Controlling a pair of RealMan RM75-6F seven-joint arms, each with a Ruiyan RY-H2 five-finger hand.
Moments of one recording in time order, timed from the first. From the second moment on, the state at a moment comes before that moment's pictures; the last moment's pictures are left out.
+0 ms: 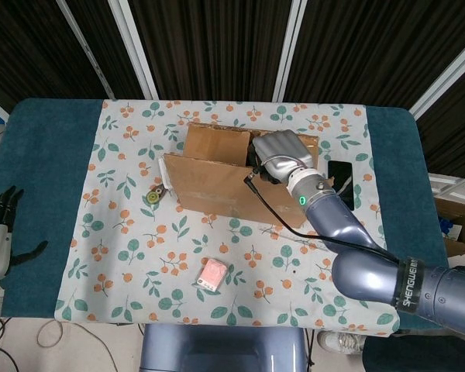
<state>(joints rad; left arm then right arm) -0.16 -1.23 -0.14 -1.55 1.37 1.46 -0.01 1.57 -0.82 0.13 -1.91 0.00 0.68 -0.56</state>
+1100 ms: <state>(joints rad) -0.16 -1.23 -0.14 -1.55 1.38 1.47 -0.01 1.71 -0.69 0.02 -2.06 0.18 0.50 -0.53</state>
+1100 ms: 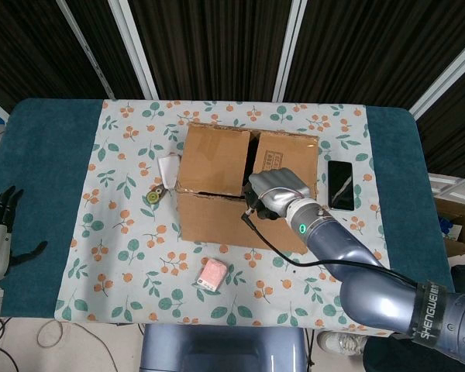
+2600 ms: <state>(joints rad) -0.38 -1.03 -0.18 -1.82 1.44 1.20 0.24 0.25 -1.13 -0.07 -1.42 -1.31 1.70 0.00</state>
